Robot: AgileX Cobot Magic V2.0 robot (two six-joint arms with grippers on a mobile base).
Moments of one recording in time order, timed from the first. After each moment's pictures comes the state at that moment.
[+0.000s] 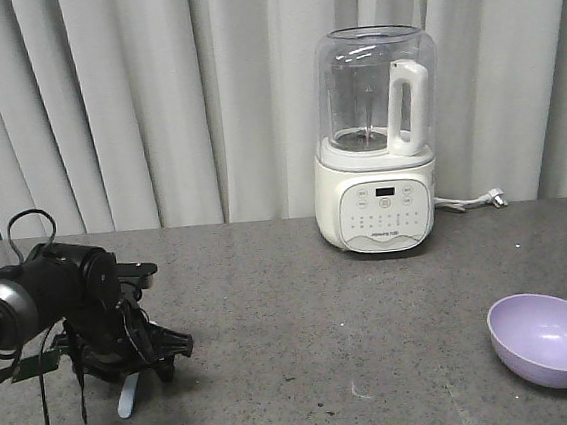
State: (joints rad) left arm -0.27 2.15 -1.83 0.04 0.97 -0.16; right arm 0.05 0.76 -0.73 -0.12 0.11 -0.02
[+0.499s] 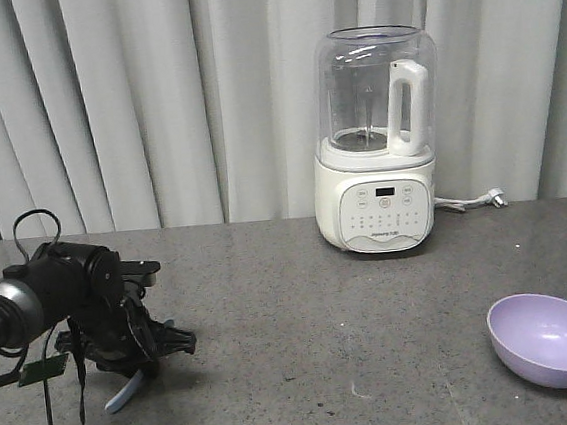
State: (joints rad) left arm -0.27 2.17 -1.86 0.04 0.97 -0.16; right arm 0.05 0.76 -0.73 -0.12 0.11 -0.02
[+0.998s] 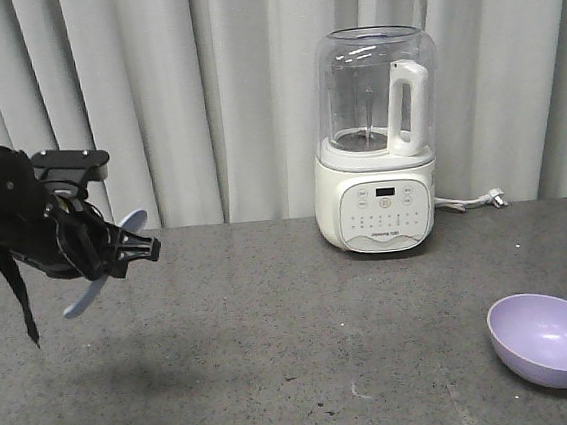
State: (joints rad) left arm -0.27 1.83 -1.85 0.03 0.97 -0.08; right arm -0.13 0.90 -1.02 -0.13 0.55 0.18
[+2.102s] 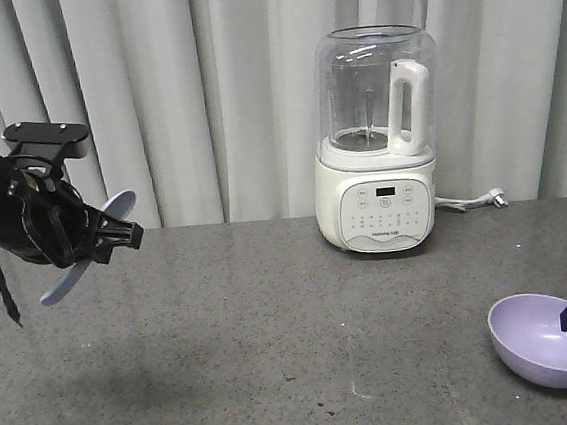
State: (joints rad) left arm -0.27 1.75 -1.85 0.03 1.03 -0.02; right arm -0.26 1.80 -1.28 0.13 0.69 0.04
